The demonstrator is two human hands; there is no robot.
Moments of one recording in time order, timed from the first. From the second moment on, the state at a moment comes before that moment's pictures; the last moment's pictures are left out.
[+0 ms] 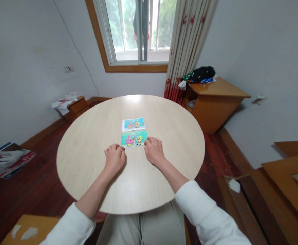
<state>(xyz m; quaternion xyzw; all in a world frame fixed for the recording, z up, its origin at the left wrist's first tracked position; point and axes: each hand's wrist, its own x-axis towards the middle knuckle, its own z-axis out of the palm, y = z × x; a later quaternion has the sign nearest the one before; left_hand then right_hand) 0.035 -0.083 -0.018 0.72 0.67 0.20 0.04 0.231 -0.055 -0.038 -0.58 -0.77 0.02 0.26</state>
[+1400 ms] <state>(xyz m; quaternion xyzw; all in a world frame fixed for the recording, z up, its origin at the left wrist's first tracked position) 0.033 -0.083 -0.015 0.71 0.69 0.15 0.02 0.233 -0.055 -0.041 -0.61 -0.75 -0.01 0.25</state>
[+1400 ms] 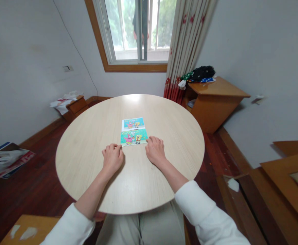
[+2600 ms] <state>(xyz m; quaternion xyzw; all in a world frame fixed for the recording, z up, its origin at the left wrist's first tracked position) 0.033 -0.082 -0.018 0.71 0.69 0.16 0.03 0.234 -0.054 -0.043 -0.61 -0.75 -0.02 0.25</state>
